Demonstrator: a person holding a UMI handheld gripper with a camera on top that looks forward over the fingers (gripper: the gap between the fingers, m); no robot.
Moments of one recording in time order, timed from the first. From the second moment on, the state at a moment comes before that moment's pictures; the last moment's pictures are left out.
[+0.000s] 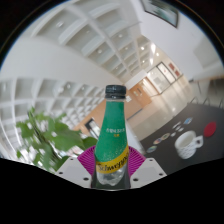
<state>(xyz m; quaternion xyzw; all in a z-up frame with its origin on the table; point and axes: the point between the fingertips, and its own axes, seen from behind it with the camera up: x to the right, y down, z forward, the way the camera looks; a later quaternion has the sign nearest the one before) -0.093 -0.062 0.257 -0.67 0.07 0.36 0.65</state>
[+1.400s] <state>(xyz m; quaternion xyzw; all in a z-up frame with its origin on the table) 0.138 0.060 0.349 -0.61 0.08 0.20 0.76</state>
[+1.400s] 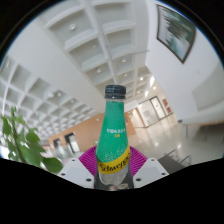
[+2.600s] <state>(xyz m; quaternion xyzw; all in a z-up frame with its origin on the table) 0.246 -0.022 0.111 -0.83 0.03 -0.09 0.54</state>
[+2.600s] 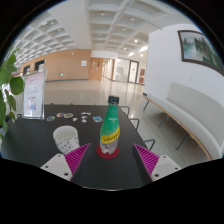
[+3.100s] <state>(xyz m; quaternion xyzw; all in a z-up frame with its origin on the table) 0.203 -0.263 0.155 -0.83 0.05 -0.08 0.54</state>
